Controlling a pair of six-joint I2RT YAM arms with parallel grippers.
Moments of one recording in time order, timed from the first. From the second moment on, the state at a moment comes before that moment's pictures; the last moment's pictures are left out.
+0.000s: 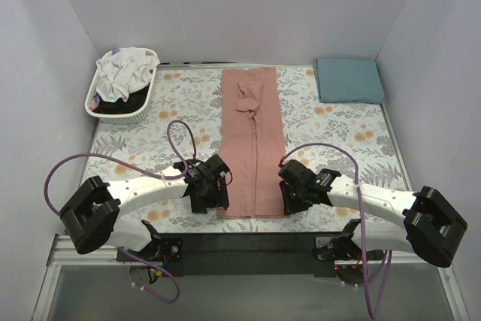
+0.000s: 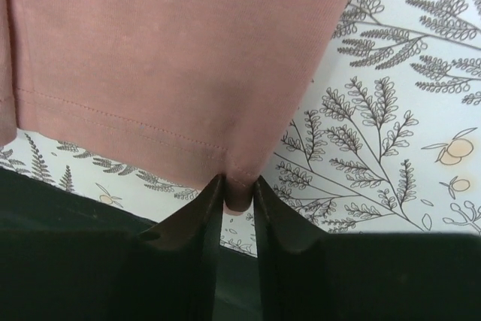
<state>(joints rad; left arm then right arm) -0.90 1.34 0.72 -0.69 -0.04 -1.04 0.93 1.19 0.56 -0.59 -0.01 0.63</state>
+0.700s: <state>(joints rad) -0.96 1.47 0.78 -0.73 -0.05 -1.05 0.93 1.19 0.56 -0.58 -0.02 0.64</state>
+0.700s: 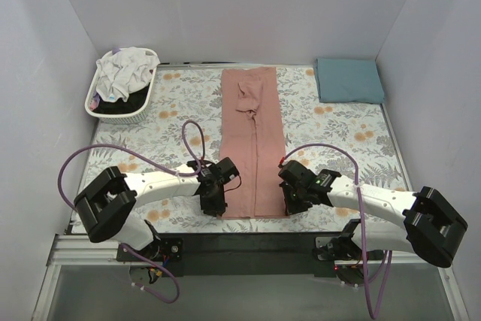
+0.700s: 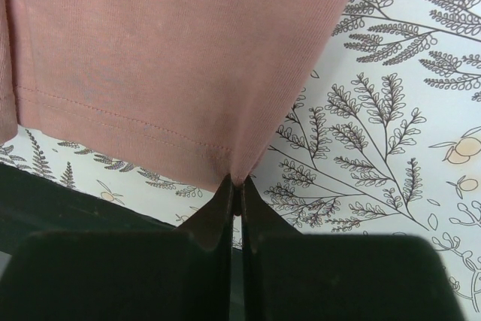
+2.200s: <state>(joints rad) -0.52 1.66 1.20 -0.46 -0.05 -0.71 0.54 1.64 1.32 -0.74 -0.02 0.18</state>
